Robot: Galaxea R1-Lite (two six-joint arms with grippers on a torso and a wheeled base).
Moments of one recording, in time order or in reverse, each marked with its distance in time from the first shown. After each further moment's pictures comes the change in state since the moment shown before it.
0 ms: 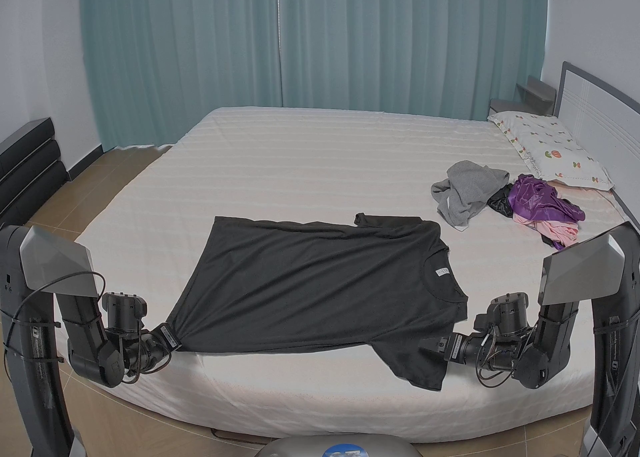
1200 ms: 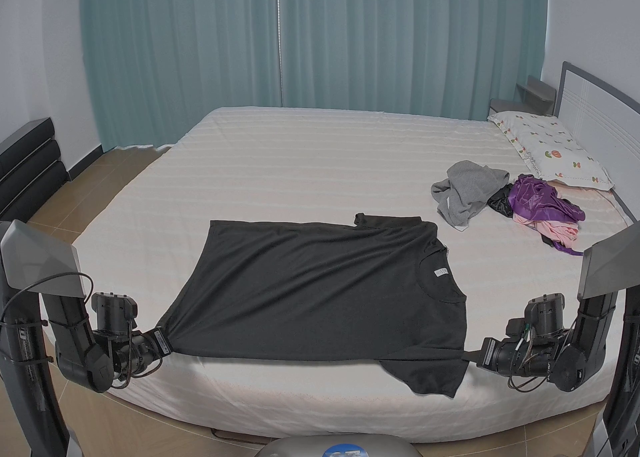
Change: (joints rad) left arm 0.003 -0.092 0.096 -0.011 0.059 0.172; right arm -0.109 -0.174 0.227 0.001 0.066 -0.007
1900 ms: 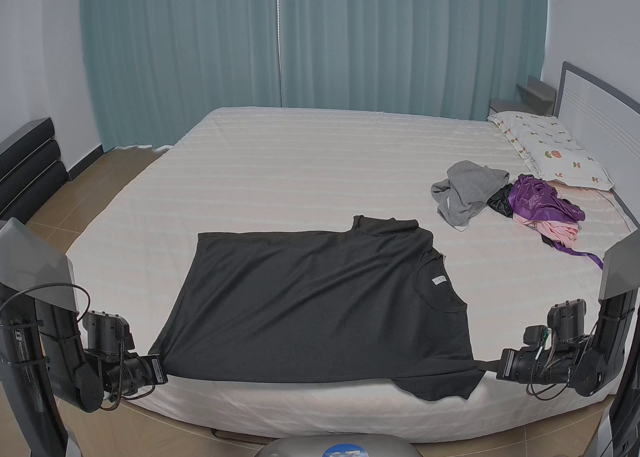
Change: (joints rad) left arm -0.003 -0.029 0.191 -0.084 0.004 0.231; right arm -0.089 -0.076 0.141 -0.016 0.071 -0.145
